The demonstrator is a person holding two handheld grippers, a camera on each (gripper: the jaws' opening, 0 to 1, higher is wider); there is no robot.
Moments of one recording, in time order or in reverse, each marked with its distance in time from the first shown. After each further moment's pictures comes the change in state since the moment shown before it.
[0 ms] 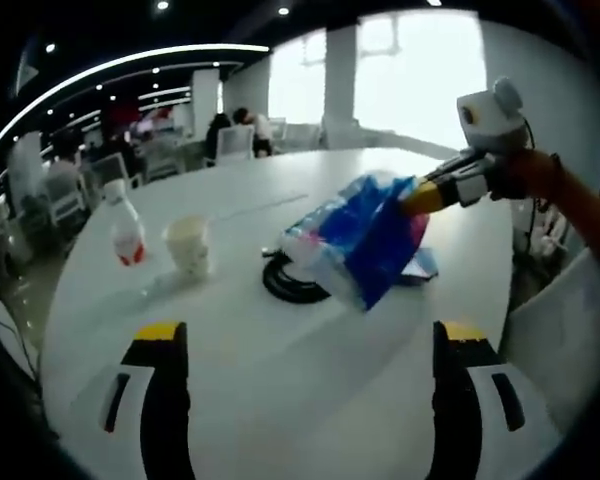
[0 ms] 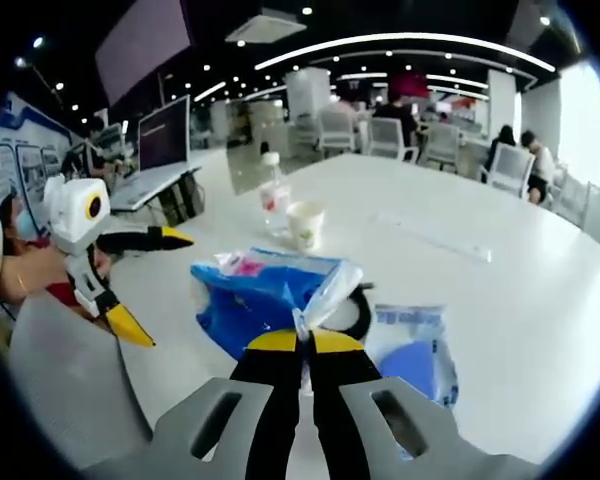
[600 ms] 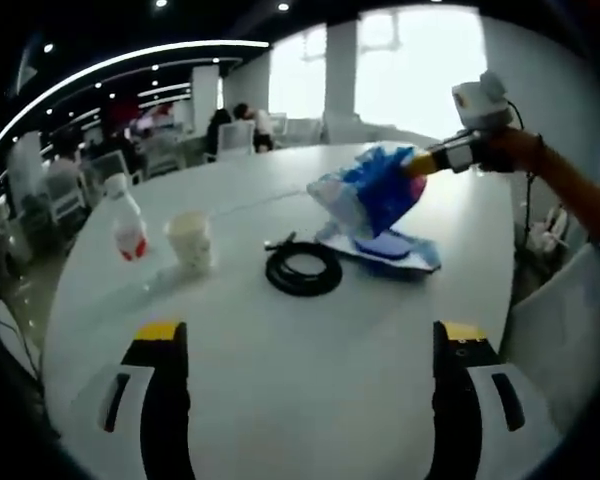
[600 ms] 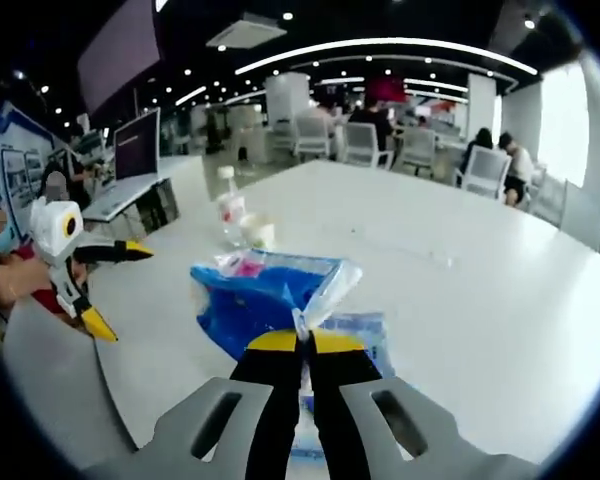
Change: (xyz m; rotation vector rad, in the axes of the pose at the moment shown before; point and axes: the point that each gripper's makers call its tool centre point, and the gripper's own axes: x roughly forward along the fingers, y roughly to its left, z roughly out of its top) left arm 0.001 0.004 -0.007 0.000 0.026 0.006; right arm -0.022 -0.070 0.007 0.022 -0.013 -0.101
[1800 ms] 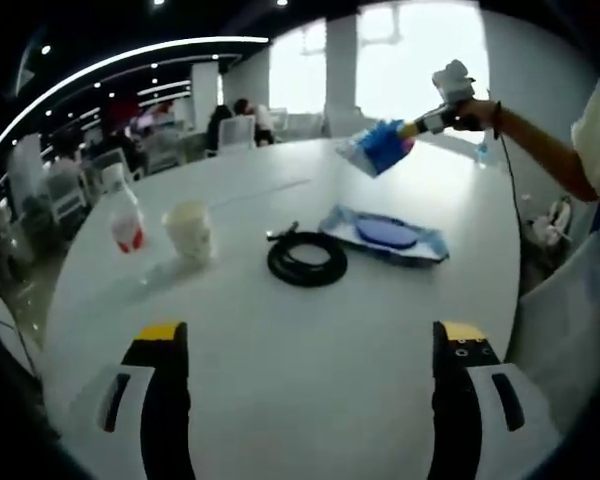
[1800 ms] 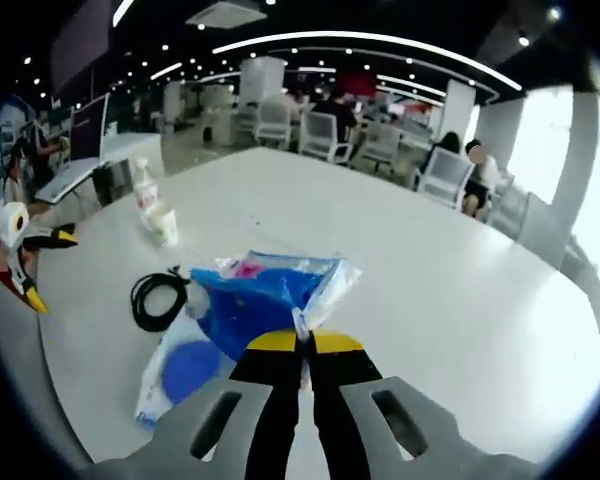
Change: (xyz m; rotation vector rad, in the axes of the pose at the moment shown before) left arm 0.012 0.006 -0.013 0.012 0.021 0.015; right arm -0.003 -0.149 -0.001 -0.072 0.083 -0.161
